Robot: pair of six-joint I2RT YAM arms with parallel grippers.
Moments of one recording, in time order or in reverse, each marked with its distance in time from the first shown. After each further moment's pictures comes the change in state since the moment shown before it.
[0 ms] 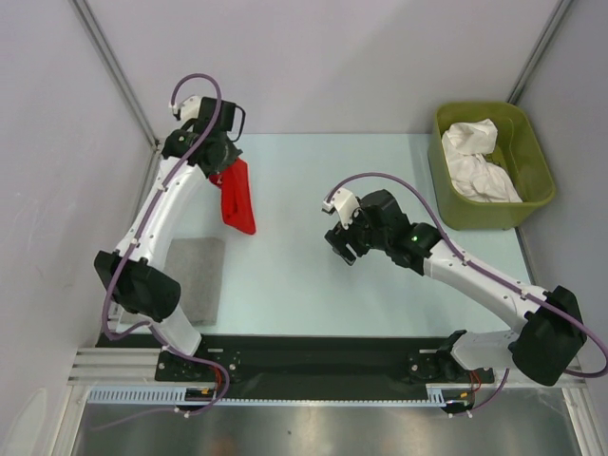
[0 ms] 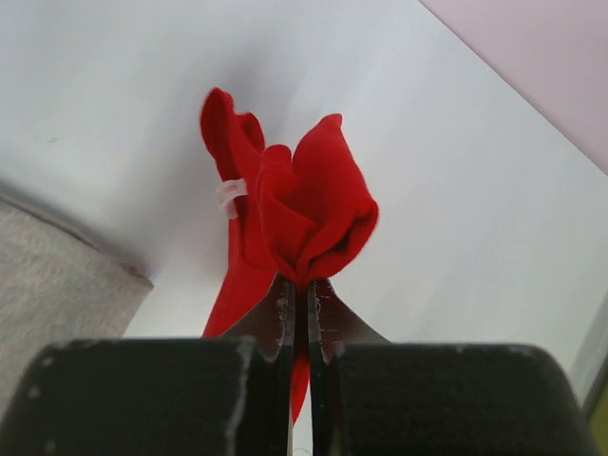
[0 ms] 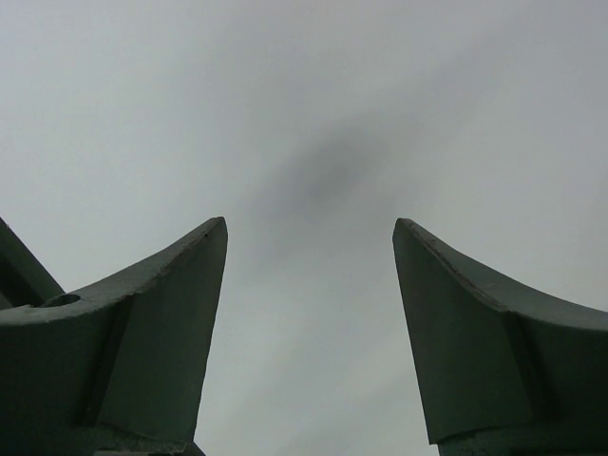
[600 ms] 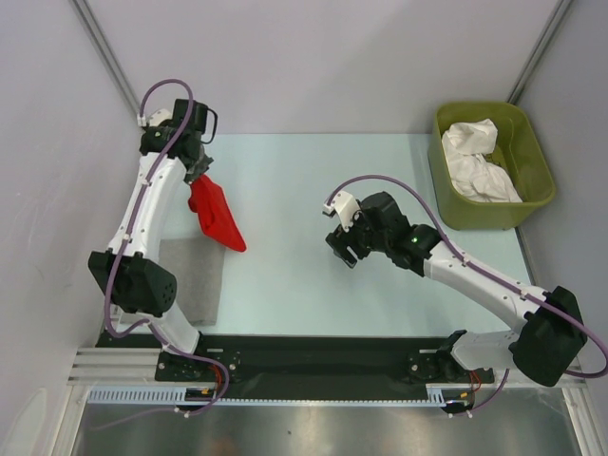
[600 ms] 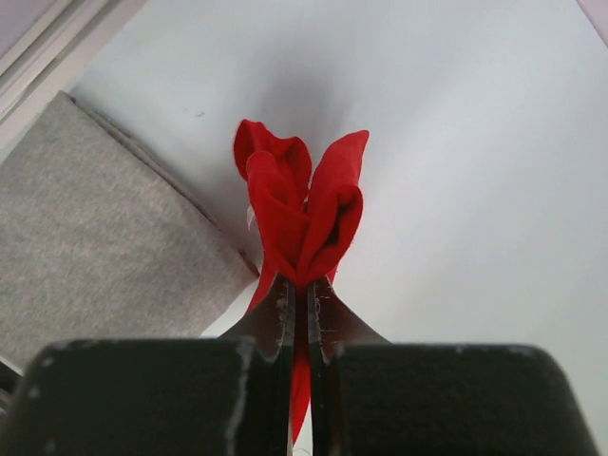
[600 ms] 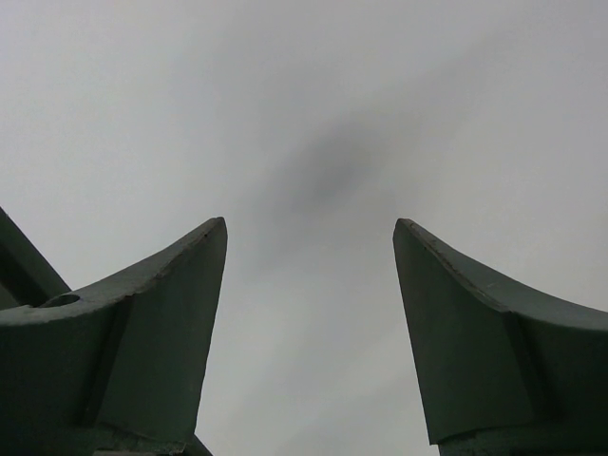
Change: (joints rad) left arm 0.155 0.021 0.034 -0.212 -0.043 -0.041; right arm 0.000 -0.004 -0.017 -0.006 -0.008 0.000
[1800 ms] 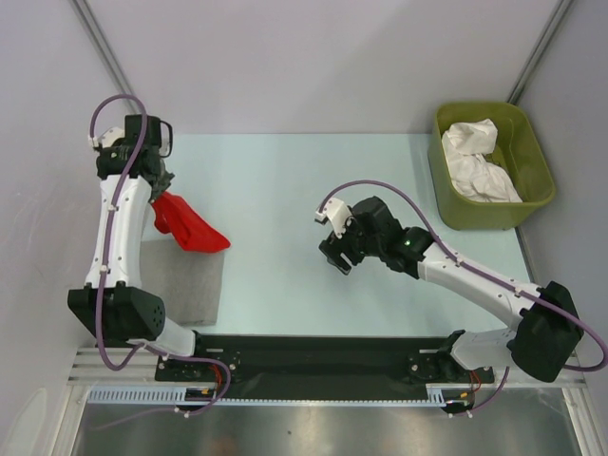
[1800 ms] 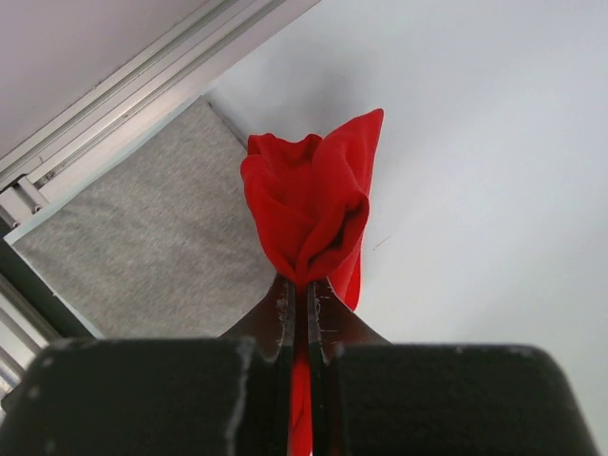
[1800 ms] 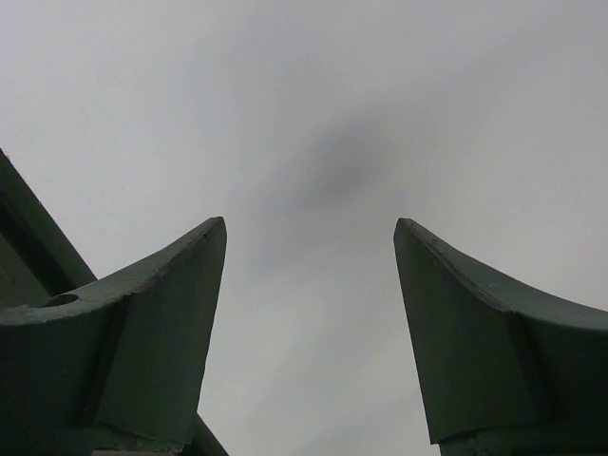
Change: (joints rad) left arm 0.212 -0.185 -0.143 -0.026 0.009 0.071; right arm 0.050 0.024 -0.002 0.002 -0.022 0.013
